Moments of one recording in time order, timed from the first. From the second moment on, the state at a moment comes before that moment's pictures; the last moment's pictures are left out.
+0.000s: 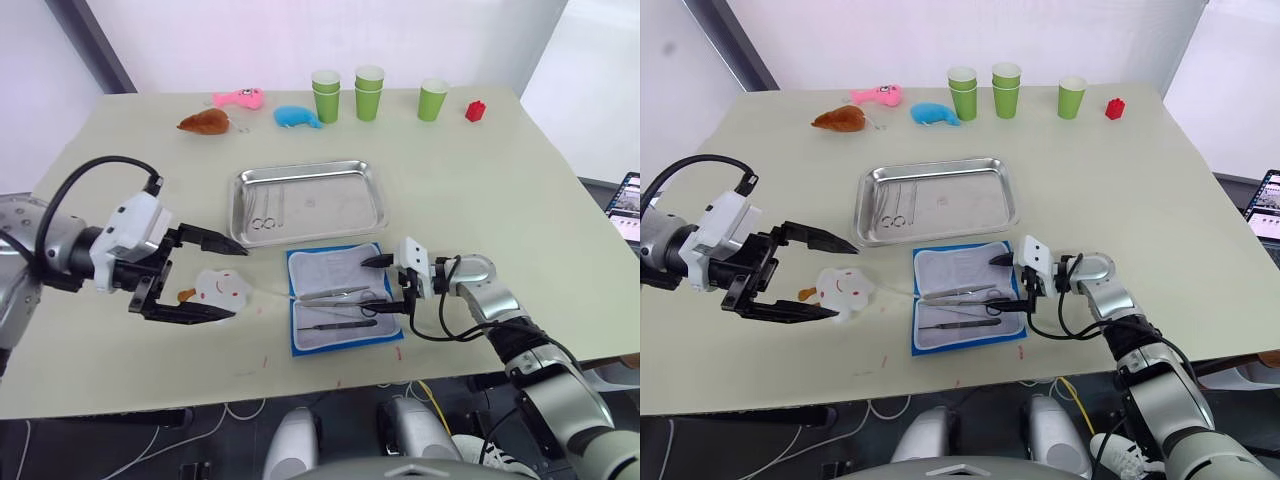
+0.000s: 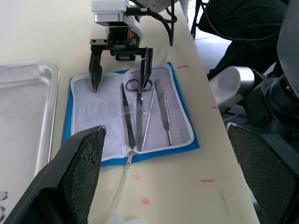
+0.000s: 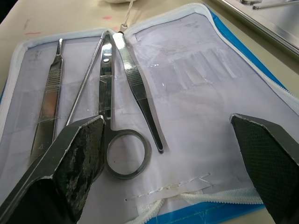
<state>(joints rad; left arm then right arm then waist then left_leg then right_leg) -0.25 1.26 0.11 -0.12 -0.71 0.25 -1.56 -0.57 -0.29 0.30 0.58 0.12 -0.09 1.21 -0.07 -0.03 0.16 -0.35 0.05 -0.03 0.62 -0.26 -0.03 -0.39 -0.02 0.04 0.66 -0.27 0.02</state>
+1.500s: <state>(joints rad) -0.51 0.65 -0.23 0.38 -0.14 -0.09 -1.37 -0.59 -0.29 0.30 0.60 0.12 -0.09 1.22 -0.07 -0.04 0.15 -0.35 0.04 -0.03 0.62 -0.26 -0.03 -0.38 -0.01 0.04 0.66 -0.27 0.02</state>
